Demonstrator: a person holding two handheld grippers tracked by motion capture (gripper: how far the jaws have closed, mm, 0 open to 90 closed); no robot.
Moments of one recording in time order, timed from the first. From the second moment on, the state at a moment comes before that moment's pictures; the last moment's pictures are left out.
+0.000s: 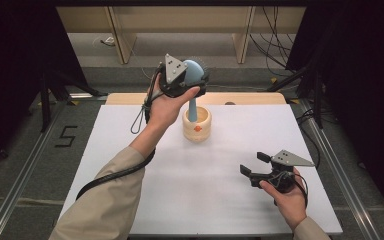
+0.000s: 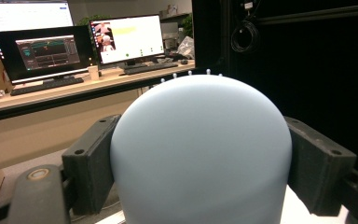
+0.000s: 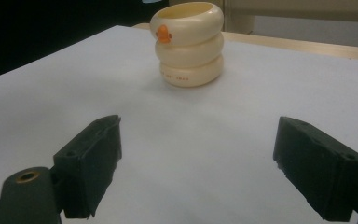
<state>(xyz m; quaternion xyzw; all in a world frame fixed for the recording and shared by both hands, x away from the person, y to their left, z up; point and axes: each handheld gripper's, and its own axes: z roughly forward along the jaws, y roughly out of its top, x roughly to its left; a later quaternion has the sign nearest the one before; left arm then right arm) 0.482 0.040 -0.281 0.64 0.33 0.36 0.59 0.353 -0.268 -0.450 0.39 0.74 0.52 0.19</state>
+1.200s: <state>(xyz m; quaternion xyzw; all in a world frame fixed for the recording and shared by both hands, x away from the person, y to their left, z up) 0.493 0.031 -0.284 0.64 0.33 0.36 0.59 0.350 -0.273 -0.447 0.39 0.73 0.52 0.20</state>
